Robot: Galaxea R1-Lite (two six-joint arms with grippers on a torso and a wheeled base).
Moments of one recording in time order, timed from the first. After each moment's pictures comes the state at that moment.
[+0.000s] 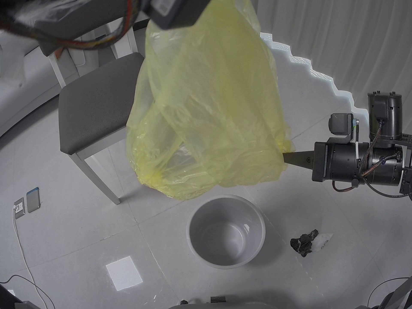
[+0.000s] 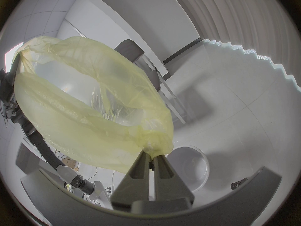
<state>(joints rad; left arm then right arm) -1.25 1.50 -1.72 0.14 0.58 0.79 0.51 1.54 -0.91 -0.30 0.32 0.35</state>
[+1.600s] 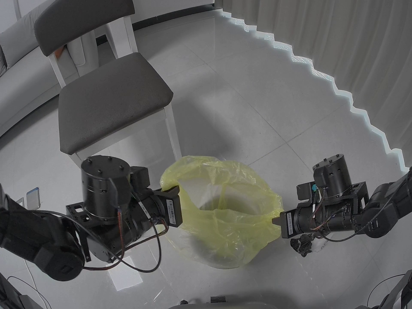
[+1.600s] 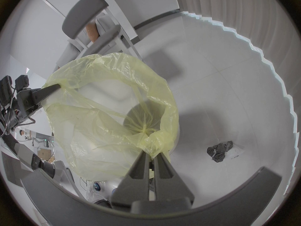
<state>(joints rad) -0.71 1.68 -0.61 -0.73 0.24 -0.27 0.56 1.79 -0.73 -0.31 0.04 0.31</state>
